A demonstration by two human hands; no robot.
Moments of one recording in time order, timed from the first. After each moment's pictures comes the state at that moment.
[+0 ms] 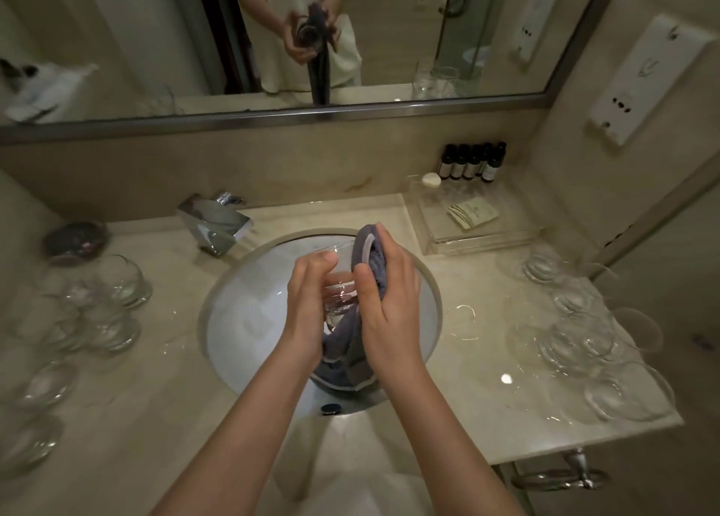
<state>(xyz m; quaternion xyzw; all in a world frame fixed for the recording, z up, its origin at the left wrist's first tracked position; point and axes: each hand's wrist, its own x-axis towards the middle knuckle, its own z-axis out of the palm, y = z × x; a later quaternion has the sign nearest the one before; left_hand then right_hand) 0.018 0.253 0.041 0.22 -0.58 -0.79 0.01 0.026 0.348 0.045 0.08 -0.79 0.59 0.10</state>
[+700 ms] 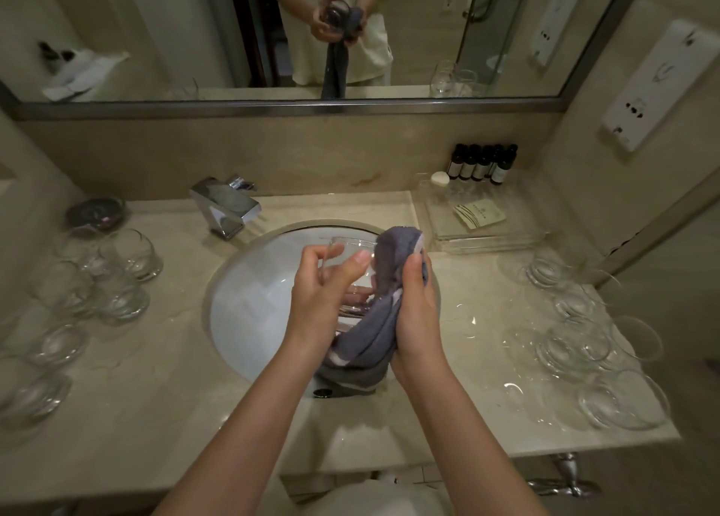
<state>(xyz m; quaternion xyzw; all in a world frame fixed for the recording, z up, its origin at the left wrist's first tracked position) 0.047 0.281 0.060 0.17 -0.66 -0.73 0.08 0.030 0.376 0.044 -0.07 -0.57 0.82 -0.05</state>
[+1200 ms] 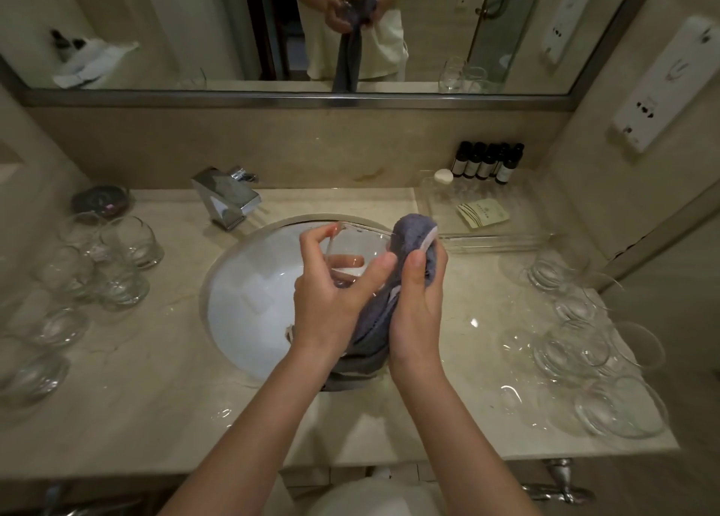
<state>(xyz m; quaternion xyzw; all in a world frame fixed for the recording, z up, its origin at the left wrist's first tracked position) 0.054 0.303 0.068 0.17 -0.72 -0.65 0.15 0.034 0.387 0.047 -0.02 -0.62 0.79 0.00</state>
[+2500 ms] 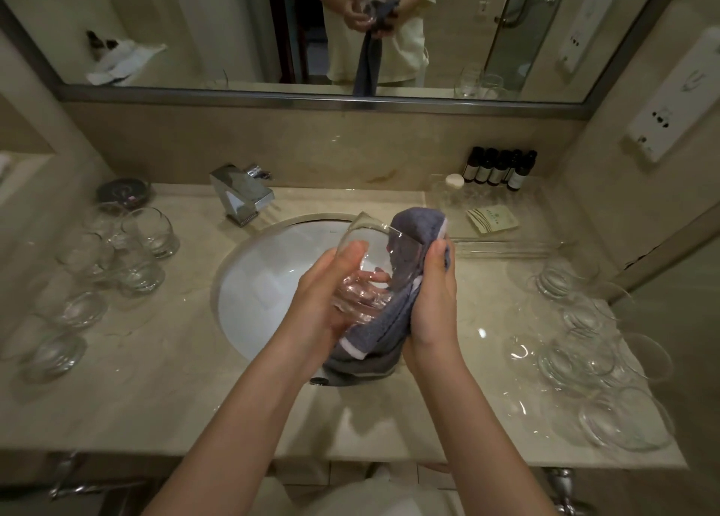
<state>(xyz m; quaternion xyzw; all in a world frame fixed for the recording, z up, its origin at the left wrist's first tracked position) 0.072 0.297 0.084 0.19 -0.52 -0.83 -0.01 0.026 0.397 0.054 -0.05 -0.57 0.82 -0.06</state>
